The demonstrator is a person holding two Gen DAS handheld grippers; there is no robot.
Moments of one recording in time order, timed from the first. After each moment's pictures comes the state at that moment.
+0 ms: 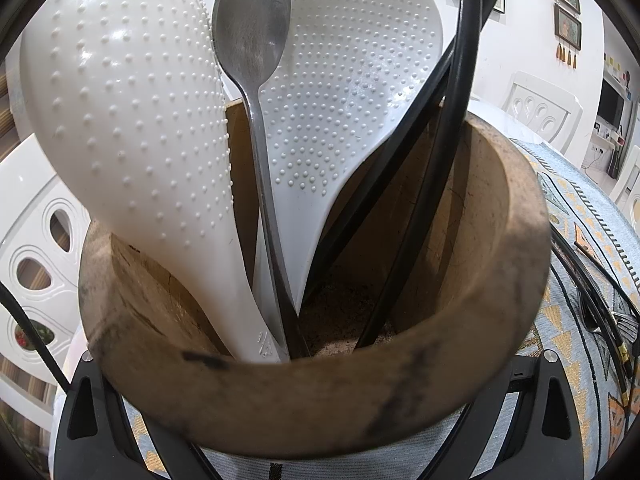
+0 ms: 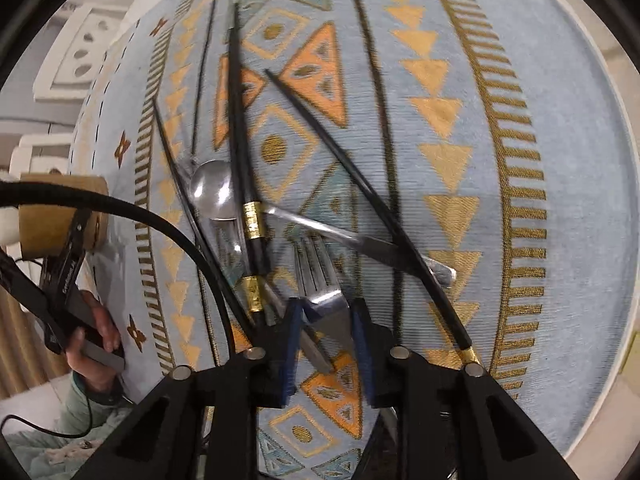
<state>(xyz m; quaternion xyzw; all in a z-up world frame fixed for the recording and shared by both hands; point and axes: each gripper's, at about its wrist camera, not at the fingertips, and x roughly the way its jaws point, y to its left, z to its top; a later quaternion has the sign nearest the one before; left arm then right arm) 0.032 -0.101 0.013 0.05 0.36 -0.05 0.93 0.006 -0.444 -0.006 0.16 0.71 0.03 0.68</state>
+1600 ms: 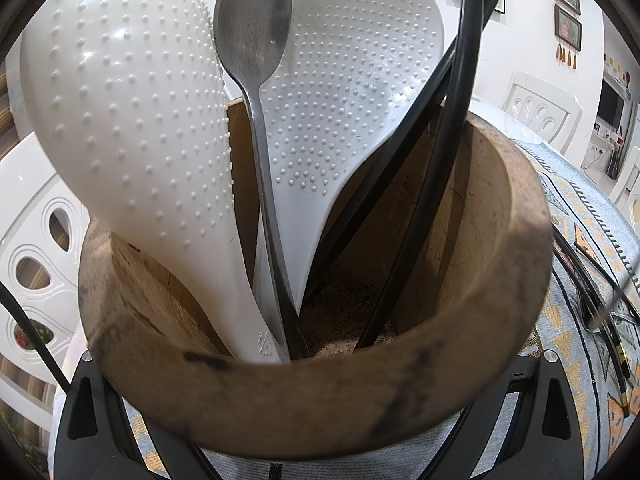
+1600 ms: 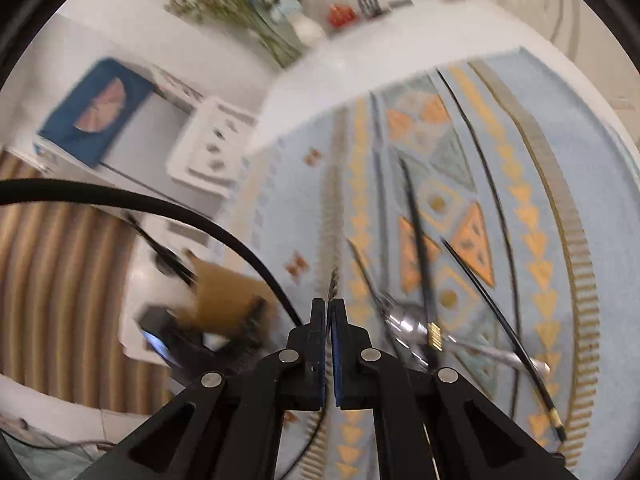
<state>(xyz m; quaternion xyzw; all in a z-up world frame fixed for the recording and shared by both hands) 0.033 -0.101 0.013 0.05 0.36 -0.05 0.93 0.025 -0.416 0.110 0.28 0.47 0.15 0.83</state>
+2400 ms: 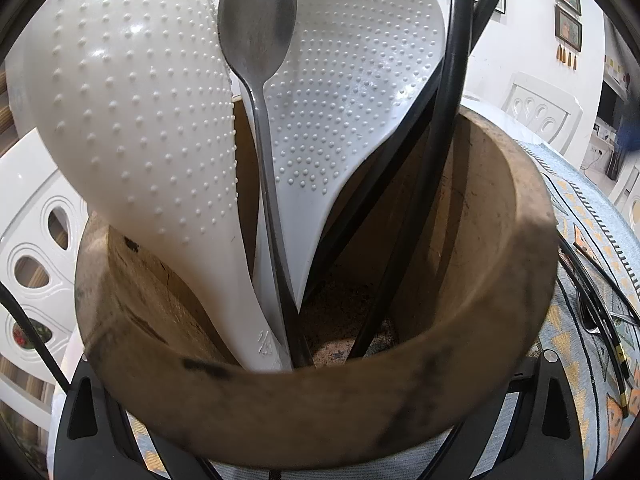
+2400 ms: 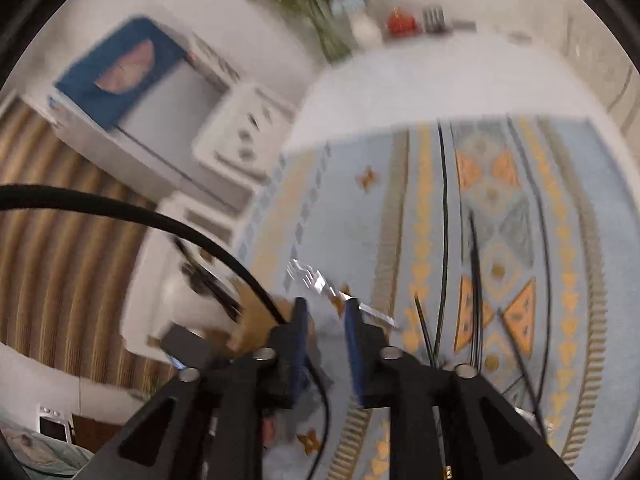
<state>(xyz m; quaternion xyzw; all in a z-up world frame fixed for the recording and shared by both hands) 0.035 -0.096 0.010 0.04 0.36 -0.05 0.93 0.082 -0.346 0.110 0.18 0.53 0.18 0.81</state>
